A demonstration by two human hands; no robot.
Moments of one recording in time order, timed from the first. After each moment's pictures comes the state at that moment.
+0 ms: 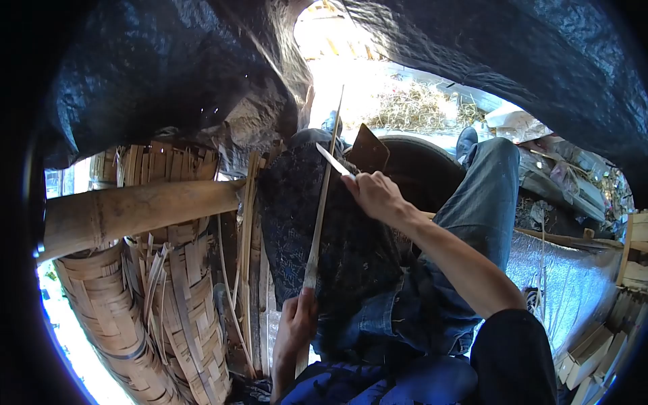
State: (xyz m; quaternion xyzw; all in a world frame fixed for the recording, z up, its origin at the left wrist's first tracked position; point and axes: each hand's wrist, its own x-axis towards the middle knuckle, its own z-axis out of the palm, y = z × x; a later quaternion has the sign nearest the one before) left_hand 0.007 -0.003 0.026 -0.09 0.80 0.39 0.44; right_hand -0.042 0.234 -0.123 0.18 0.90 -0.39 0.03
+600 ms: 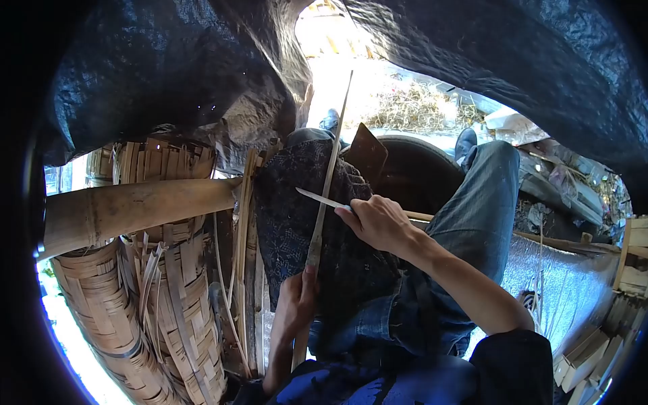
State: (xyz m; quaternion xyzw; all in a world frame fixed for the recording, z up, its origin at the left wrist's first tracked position) left_hand -0.014 0.019 0.011 0.01 0.86 0.33 0.39; right_hand -0.003 0.225 -0.081 0.05 0.91 -0.41 0.04
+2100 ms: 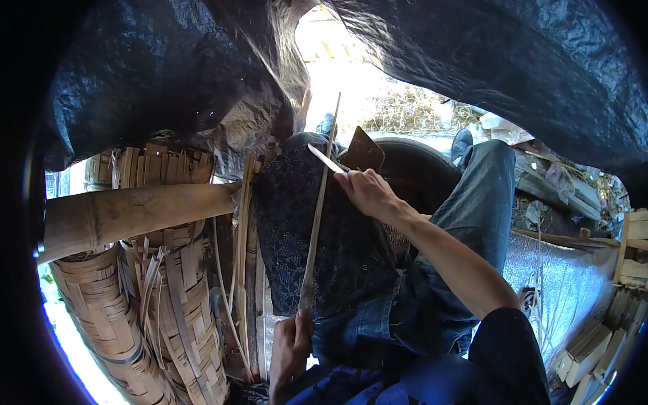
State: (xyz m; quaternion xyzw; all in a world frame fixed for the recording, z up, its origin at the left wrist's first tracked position) left_hand 0.025 -0.018 0.051 -0.02 0.87 0.28 0.41; right_hand -0.050 0.237 -0.131 0.12 0.89 -0.45 -0.01
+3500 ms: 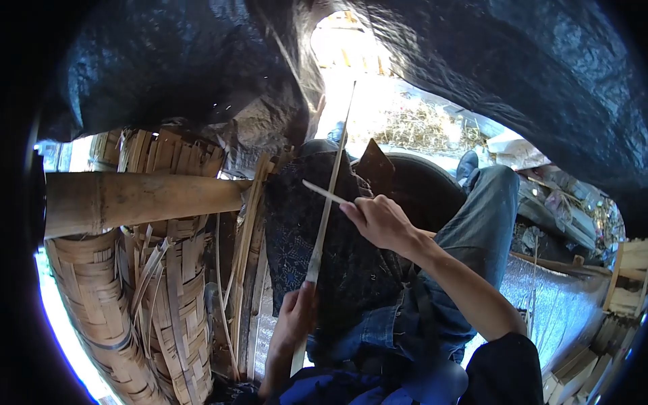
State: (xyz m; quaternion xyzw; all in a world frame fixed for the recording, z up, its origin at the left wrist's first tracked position) left_hand -0.006 0.002 0.021 -0.17 0.74 0.46 0.46; right_hand -0.032 0.231 -0.078 0.06 0.89 -0.44 0.03
